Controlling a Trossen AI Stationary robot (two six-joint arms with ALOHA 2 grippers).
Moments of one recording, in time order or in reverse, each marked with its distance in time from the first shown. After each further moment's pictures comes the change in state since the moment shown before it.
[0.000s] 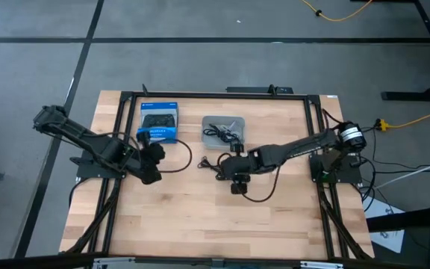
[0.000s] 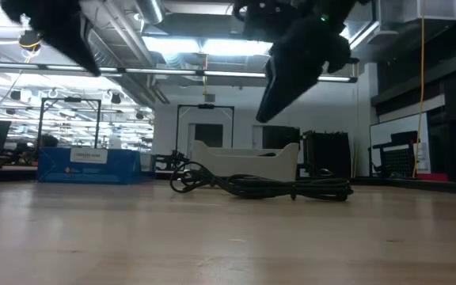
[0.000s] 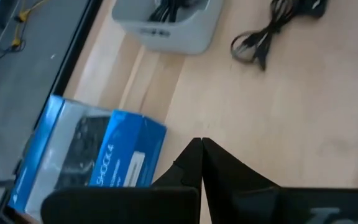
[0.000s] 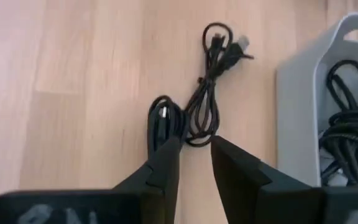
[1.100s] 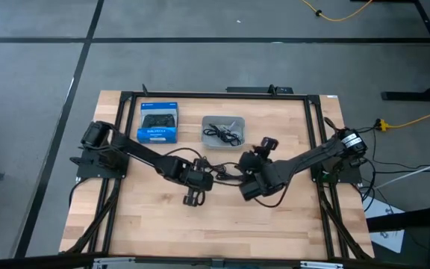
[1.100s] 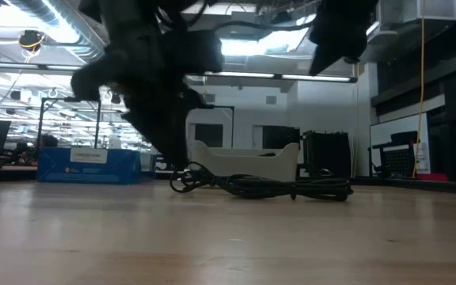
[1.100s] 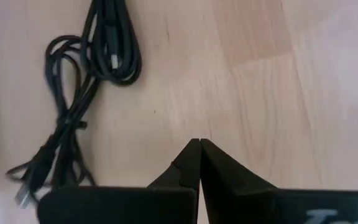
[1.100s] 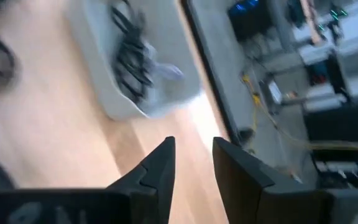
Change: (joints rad) left arm 0.166 0.734 0.247 0.538 0.526 0.498; right arm 0.208 0.037 0.233 -0.849 0.708 0.716
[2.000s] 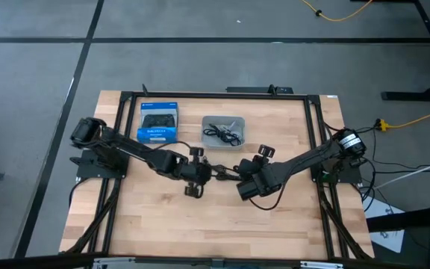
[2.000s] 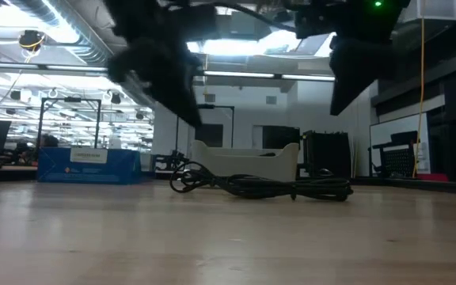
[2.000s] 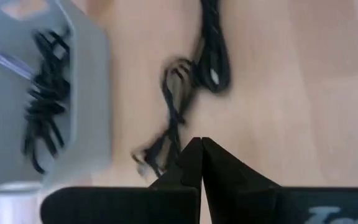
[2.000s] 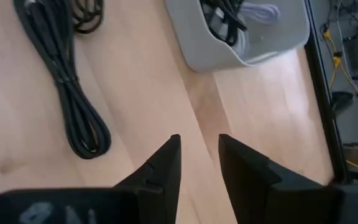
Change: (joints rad) left arm 0.005 -0.128 0.000 -0.043 -0.249 0.024; right arm 0.007 0.013 -0.123 0.159 -0.333 -0.029
